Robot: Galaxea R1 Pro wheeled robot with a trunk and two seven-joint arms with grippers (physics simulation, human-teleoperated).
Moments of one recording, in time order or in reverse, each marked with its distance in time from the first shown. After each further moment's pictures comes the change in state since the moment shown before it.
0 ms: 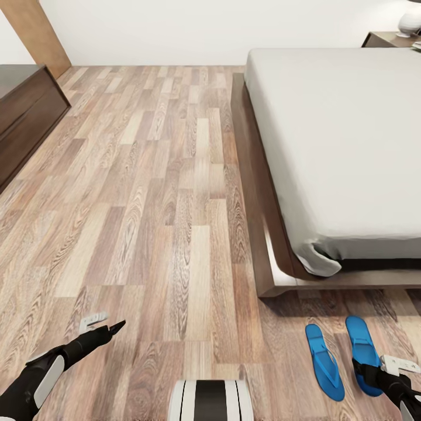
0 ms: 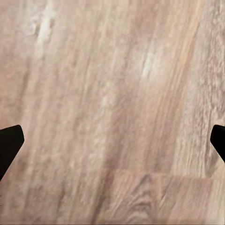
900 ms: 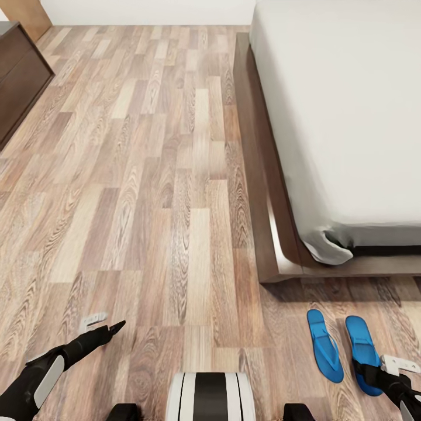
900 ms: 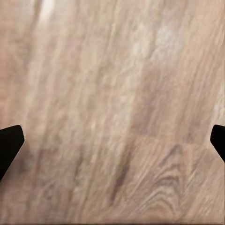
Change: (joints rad) left arm 0.000 0.000 0.000 0.000 0.000 0.000 0.000; right arm 0.000 0.000 0.000 -0.001 -0.001 0.000 0.000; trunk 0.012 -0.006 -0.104
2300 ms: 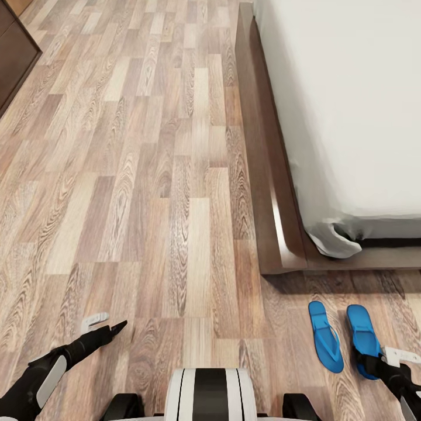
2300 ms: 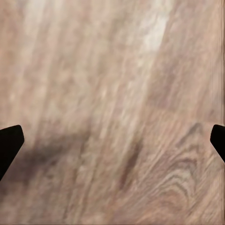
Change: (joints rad) left arm 0.000 -0.010 0.000 0.000 0.001 0.000 0.000; right arm 0.000 0.000 -0.003 -0.038 -0.006 -0.086 0.006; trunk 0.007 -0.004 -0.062
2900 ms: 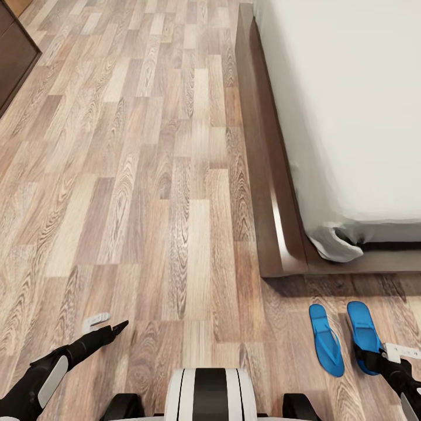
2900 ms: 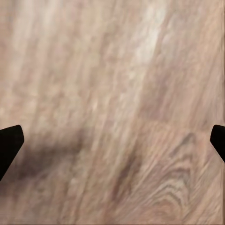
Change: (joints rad) left arm 0.000 -0.007 0.000 0.000 0.000 -0.001 0.001; right arm 0.000 0.000 -0.002 -0.029 0.002 -0.008 -0.001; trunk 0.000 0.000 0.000
